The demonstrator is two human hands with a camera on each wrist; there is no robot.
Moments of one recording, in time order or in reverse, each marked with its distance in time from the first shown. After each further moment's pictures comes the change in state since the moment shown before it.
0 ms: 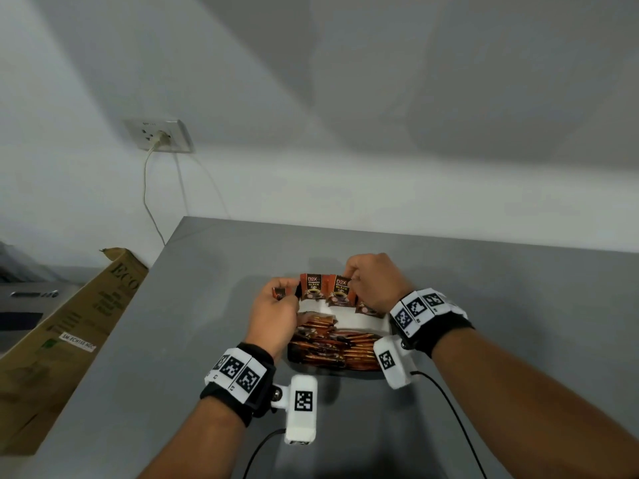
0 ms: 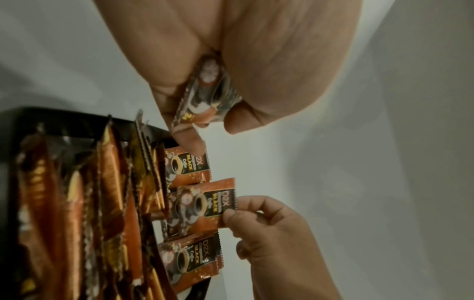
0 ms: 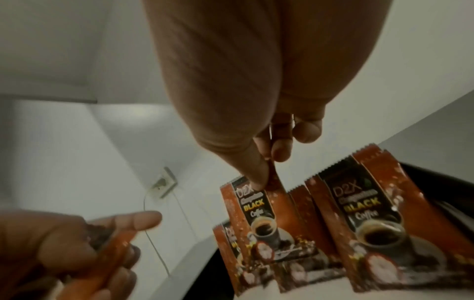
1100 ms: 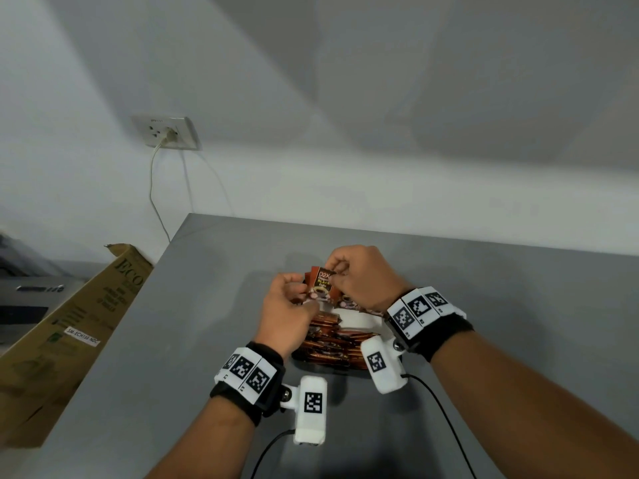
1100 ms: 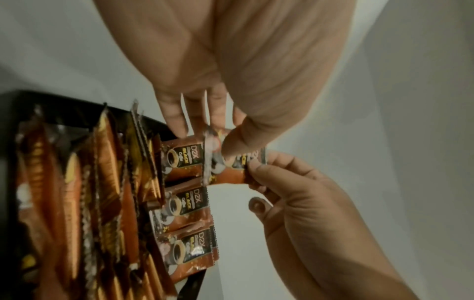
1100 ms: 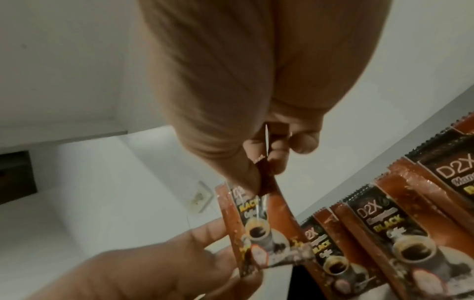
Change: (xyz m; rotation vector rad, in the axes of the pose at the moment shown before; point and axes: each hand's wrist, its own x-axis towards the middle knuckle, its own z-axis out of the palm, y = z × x) left_hand 0.002 -0.009 0.003 0.120 0.000 0.104; right_hand -0.005 -0.035 -0.001 0.213 0.036 -0.175
